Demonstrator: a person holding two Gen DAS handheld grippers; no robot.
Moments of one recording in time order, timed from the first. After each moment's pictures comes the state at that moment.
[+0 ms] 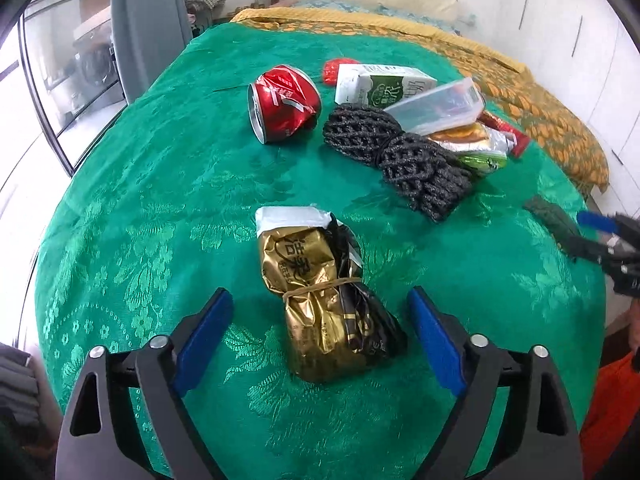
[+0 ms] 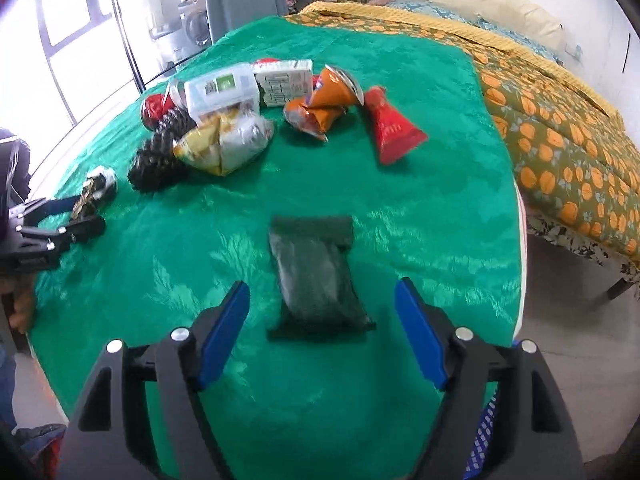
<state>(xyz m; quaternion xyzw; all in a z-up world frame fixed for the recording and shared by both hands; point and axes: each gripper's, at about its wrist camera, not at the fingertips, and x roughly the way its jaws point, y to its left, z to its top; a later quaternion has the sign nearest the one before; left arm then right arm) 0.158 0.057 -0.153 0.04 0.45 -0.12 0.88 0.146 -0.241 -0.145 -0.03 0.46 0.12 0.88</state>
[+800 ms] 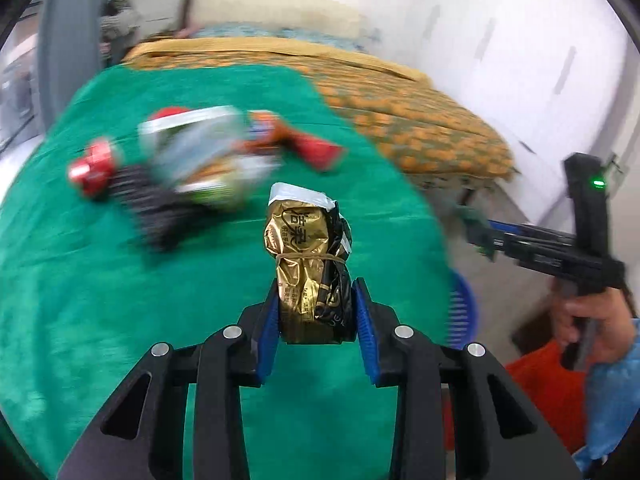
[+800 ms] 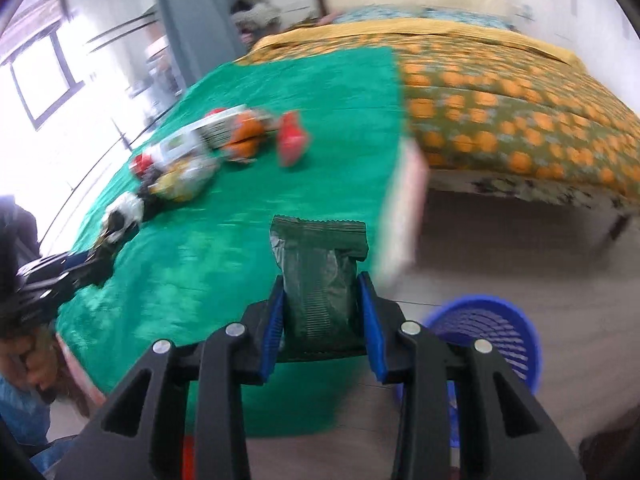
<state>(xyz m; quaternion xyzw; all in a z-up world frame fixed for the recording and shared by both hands) 0.089 -0.088 -0.100 0.01 0.41 -0.30 0.86 0.077 -0.365 -0.114 0.08 0.42 0.07 0.90</state>
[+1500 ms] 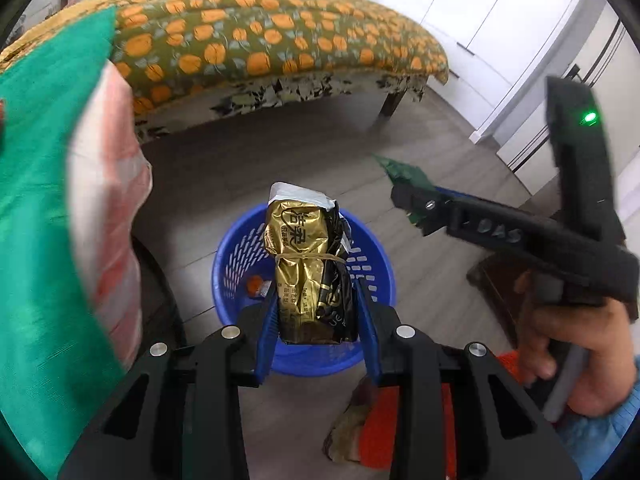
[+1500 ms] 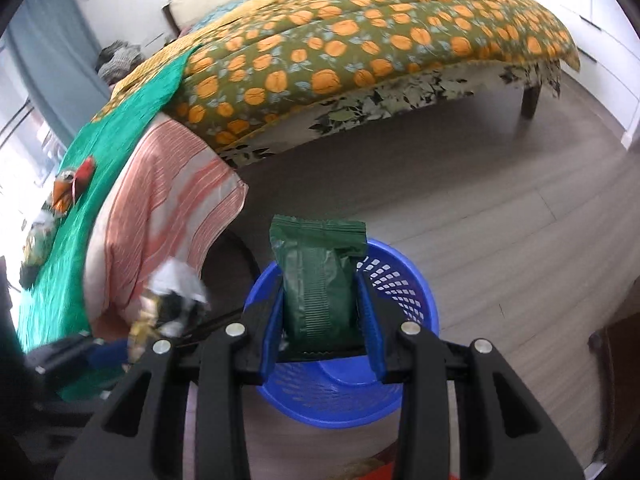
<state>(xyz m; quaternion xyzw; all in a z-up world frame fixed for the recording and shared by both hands) 0.076 -0.387 -0.210 0.09 0.50 -0.40 0.76 0.034 -0.563 -0.208 0.22 0.45 -0.09 0.86</state>
